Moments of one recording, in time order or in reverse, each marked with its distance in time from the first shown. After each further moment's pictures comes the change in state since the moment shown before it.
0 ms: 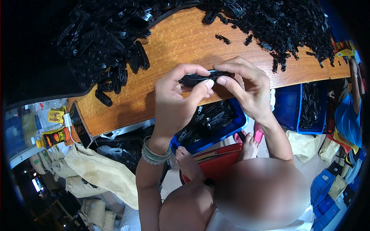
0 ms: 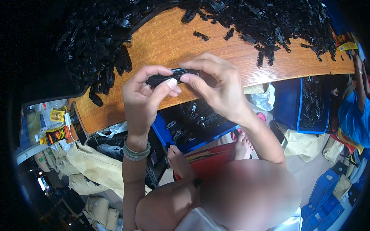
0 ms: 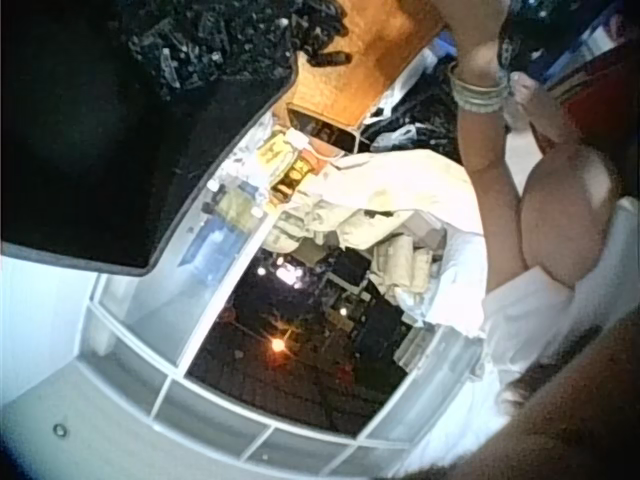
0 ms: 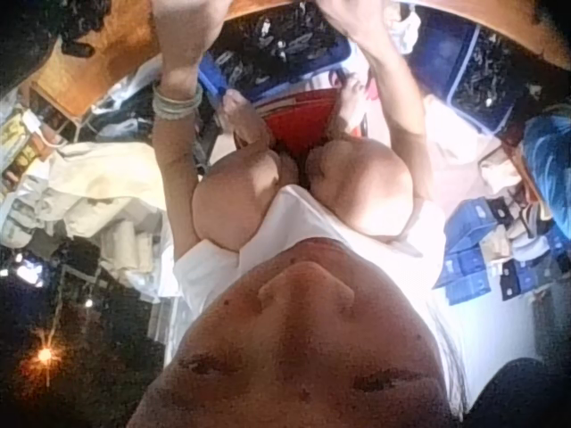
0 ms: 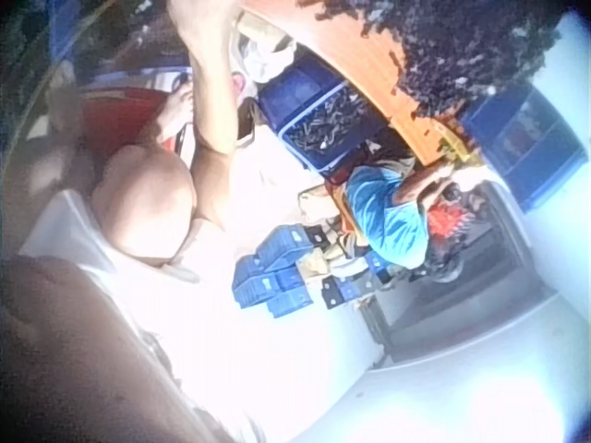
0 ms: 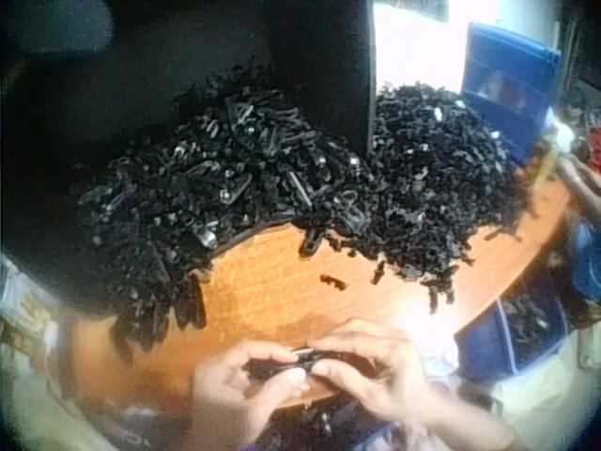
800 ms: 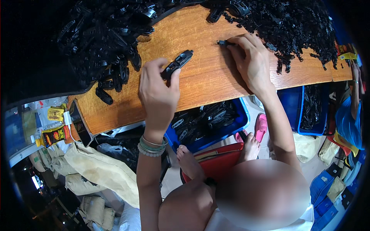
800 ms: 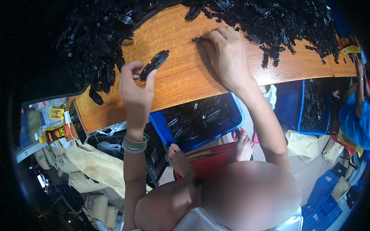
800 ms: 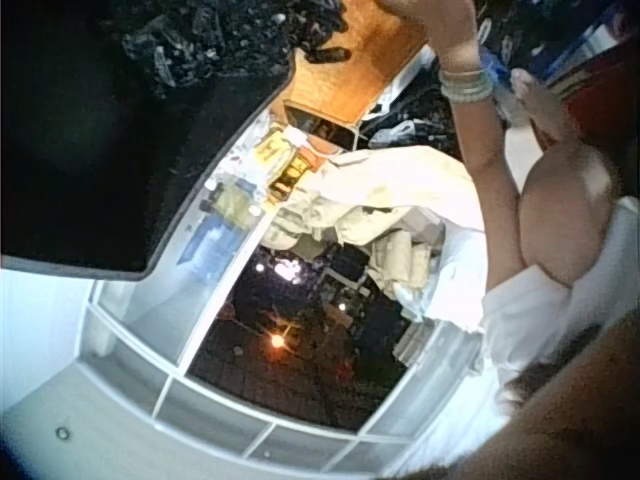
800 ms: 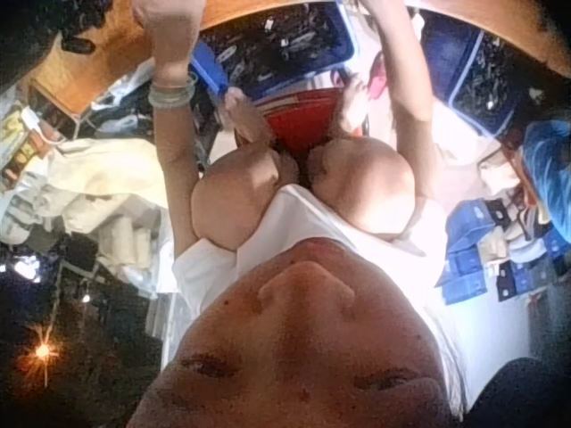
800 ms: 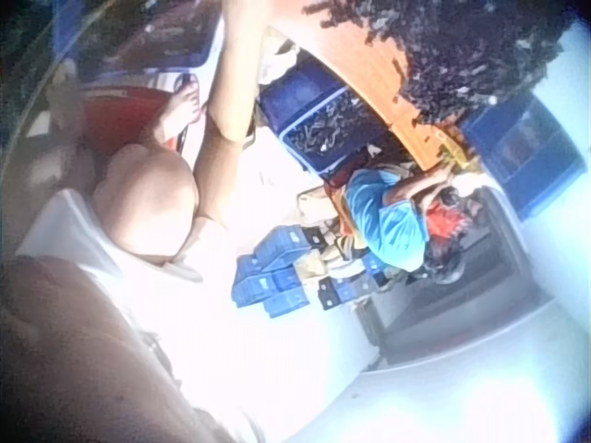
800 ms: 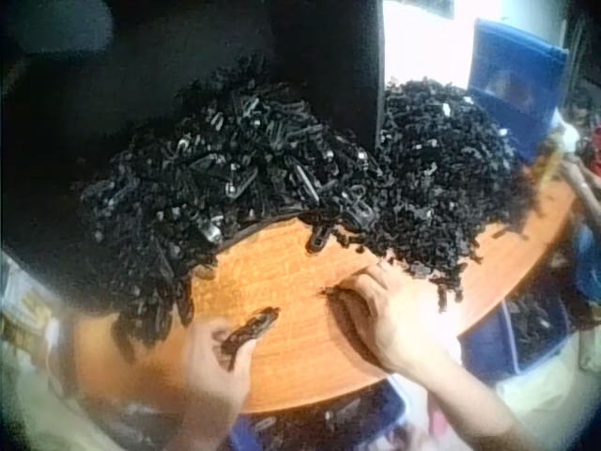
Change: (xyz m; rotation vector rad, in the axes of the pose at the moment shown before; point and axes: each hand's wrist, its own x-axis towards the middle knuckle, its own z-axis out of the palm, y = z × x) left_hand 0.006 -0.036 -0.034 0.898 0.398 0.325; right_hand 0.039 0.042 -0.009 -0.813 0.127 -0.245
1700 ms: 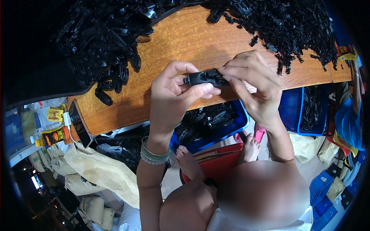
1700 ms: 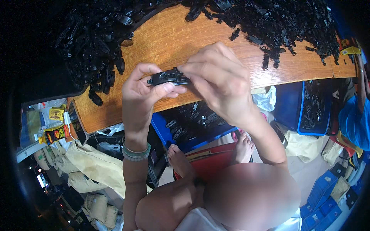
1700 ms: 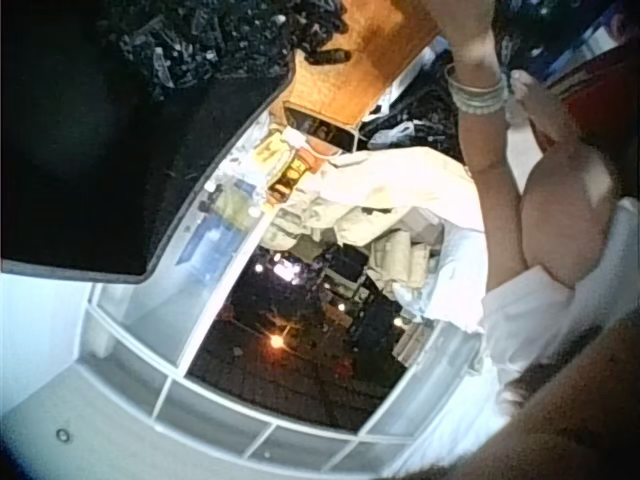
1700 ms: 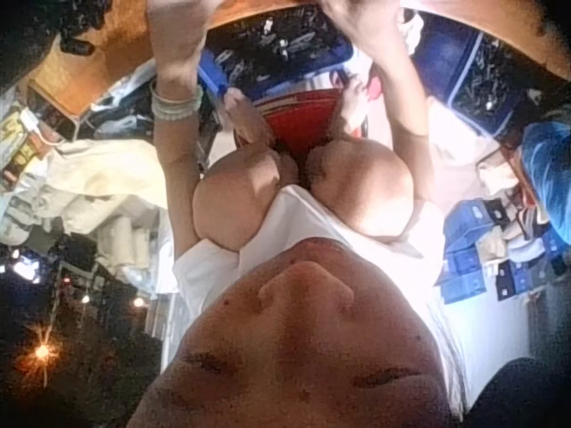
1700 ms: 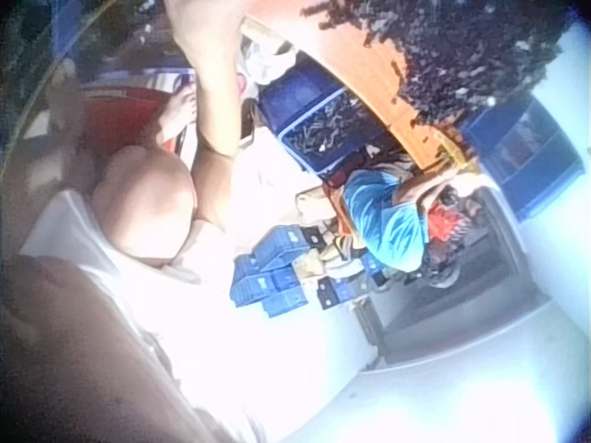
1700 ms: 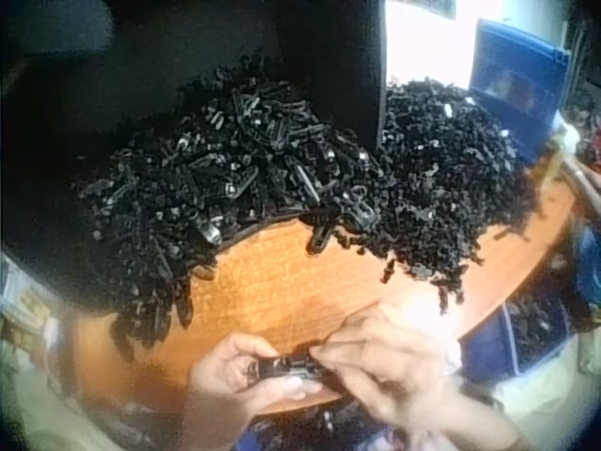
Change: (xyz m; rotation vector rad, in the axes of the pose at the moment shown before) left_hand 0.006 0.037 -0.014 -1.109 -0.438 -0.484; right_hand -0.011 -0.046 -0.044 0.536 -0.075 -0.052
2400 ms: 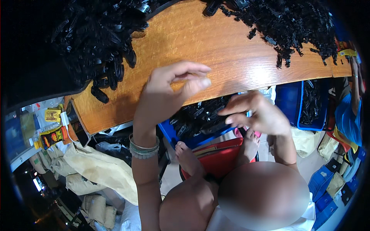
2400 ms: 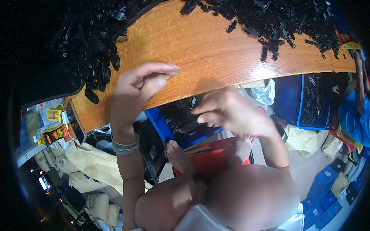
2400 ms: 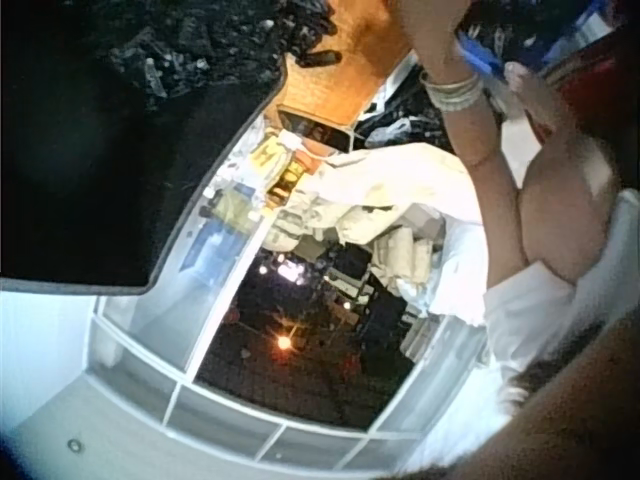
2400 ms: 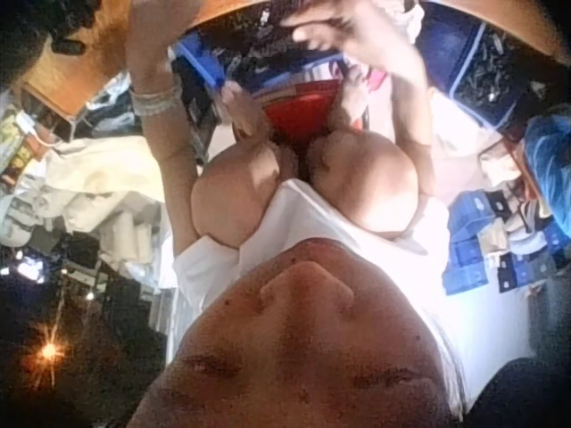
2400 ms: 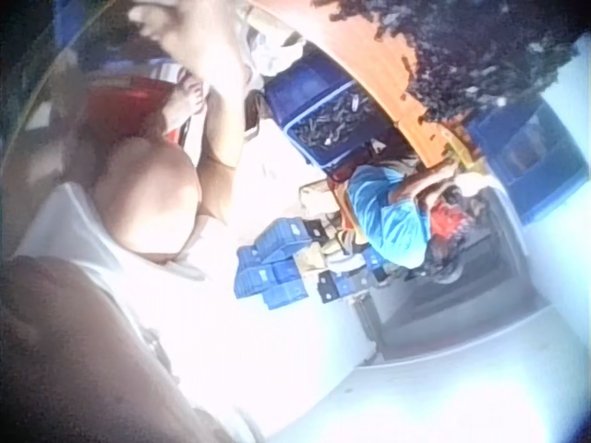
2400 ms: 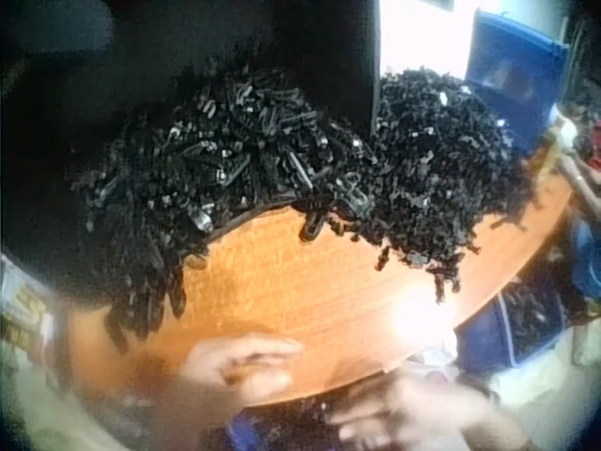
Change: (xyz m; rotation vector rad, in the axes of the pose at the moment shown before) left_hand 0.010 0.002 -0.021 0.524 -0.231 0.154; right_hand -0.042 0.005 -0.015 0.404 -0.727 0.453
